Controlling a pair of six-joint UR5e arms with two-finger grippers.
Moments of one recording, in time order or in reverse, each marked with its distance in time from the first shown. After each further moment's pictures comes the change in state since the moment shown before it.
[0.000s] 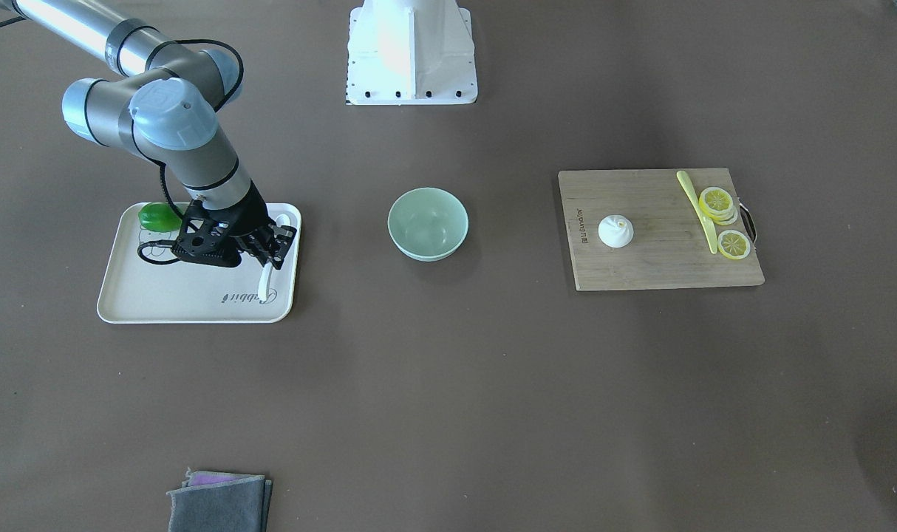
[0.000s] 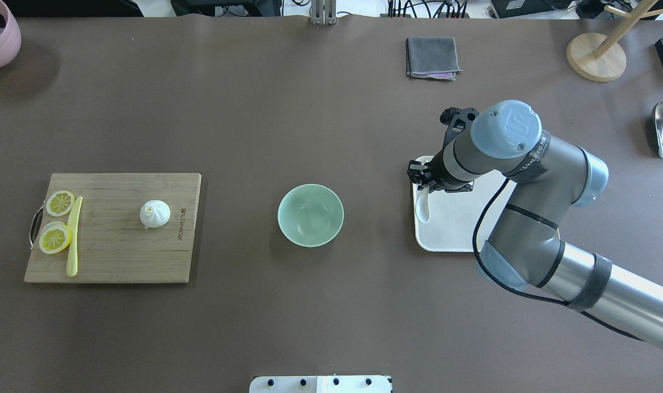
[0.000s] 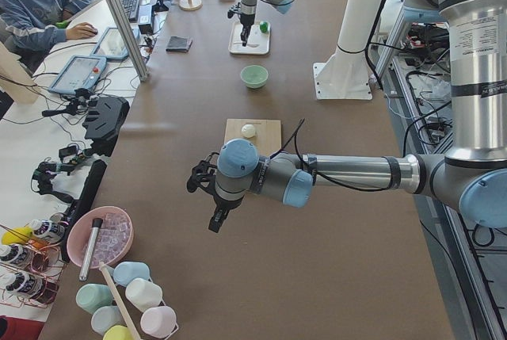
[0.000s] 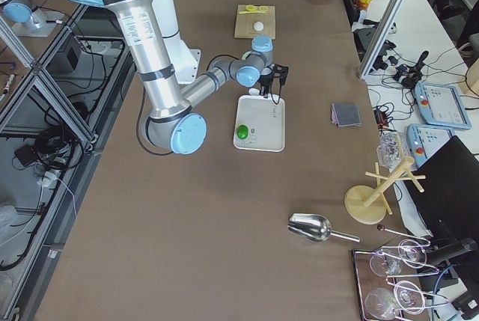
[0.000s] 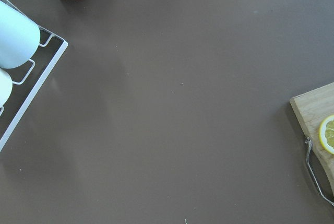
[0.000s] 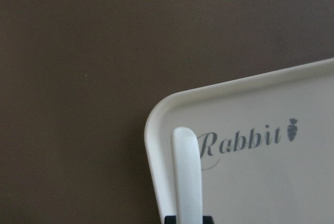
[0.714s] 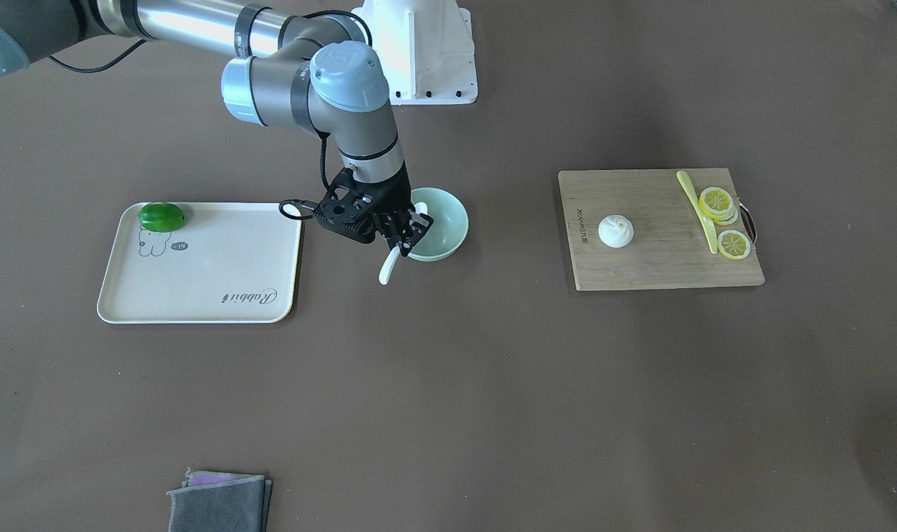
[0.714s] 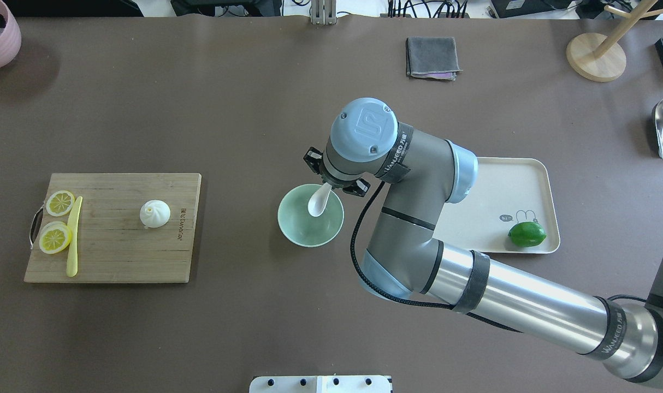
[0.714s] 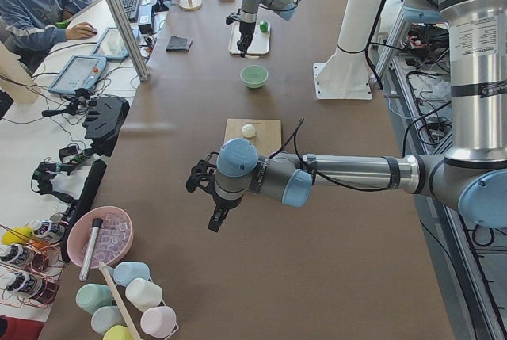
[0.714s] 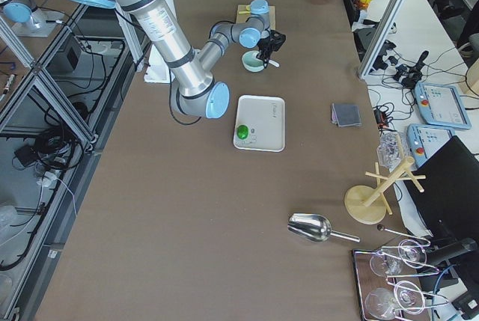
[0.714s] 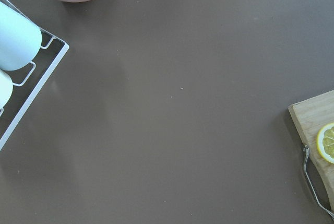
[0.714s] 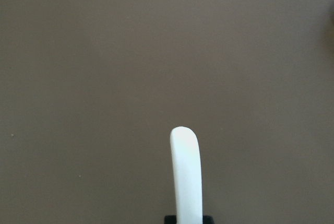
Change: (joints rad) left arm 0.001 -0.008 0.001 -0.034 -0.004 -0.077; right arm -0.122 0.343 -0.167 -0.130 -0.147 0.369
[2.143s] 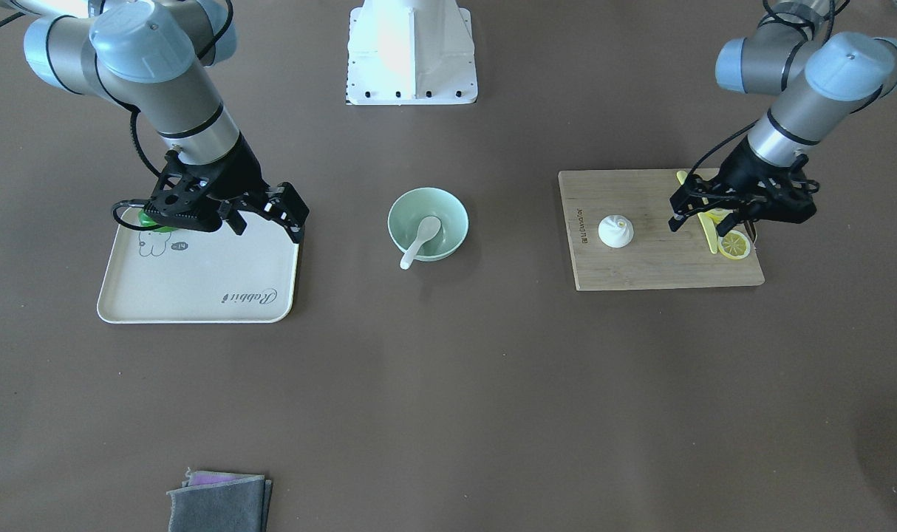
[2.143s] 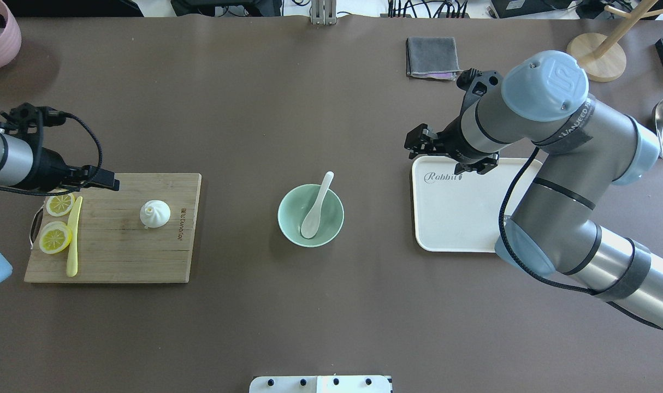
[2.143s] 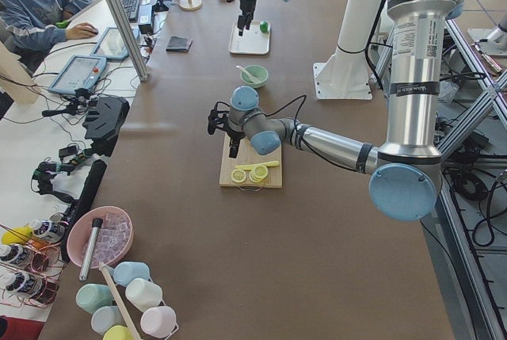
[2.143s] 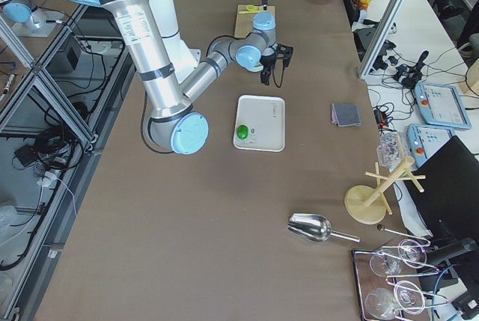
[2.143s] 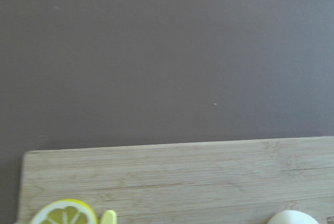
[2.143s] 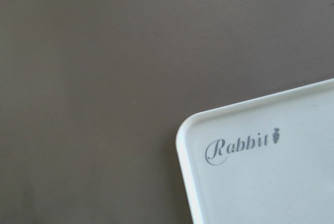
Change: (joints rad) left arm 0.738 -0.206 -0.068 -0.255 0.315 -1.068; right arm 0.227 -0.386 0.344 -0.004 0.209 -0.444
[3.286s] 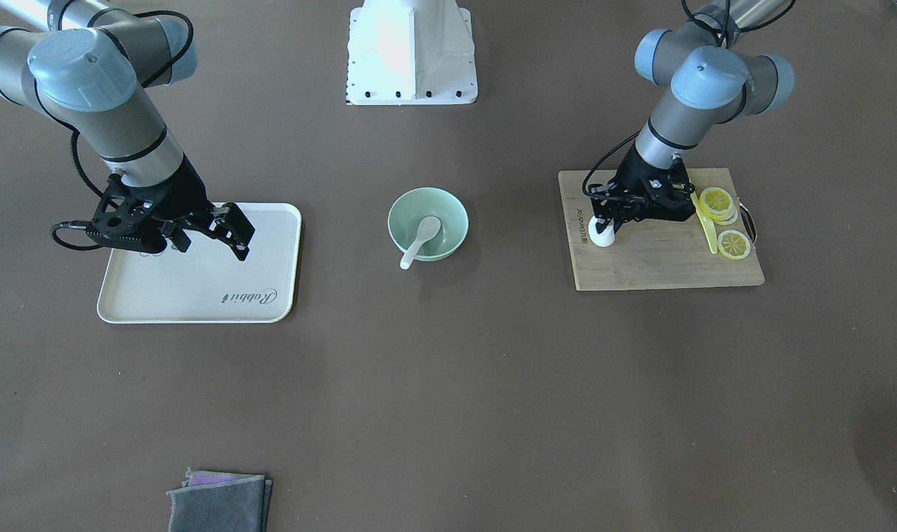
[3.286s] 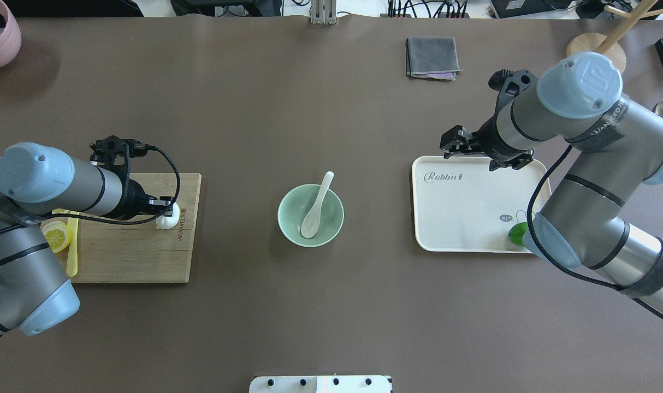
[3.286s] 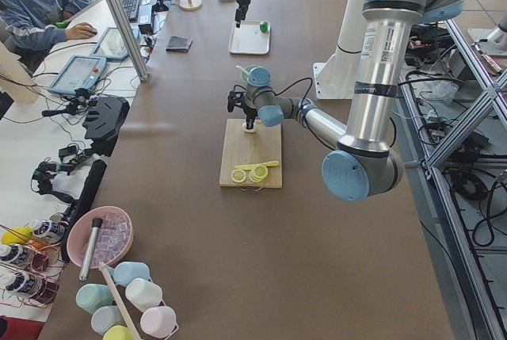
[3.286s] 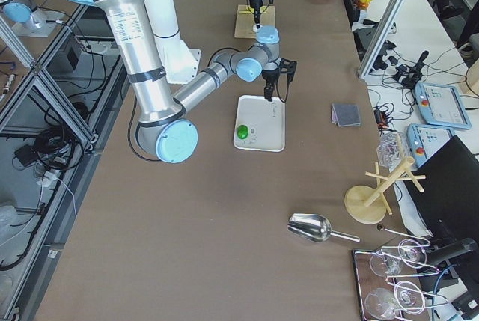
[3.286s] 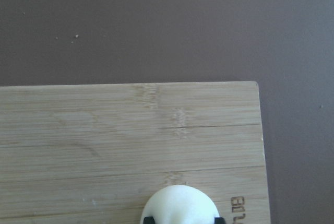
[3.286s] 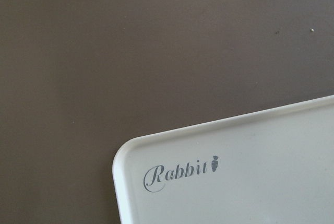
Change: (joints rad) left arm 0.173 -0.116 -0.008 0.081 0.135 -0.101; right arm 0.037 -0.069 -0.011 0.011 0.000 -0.076
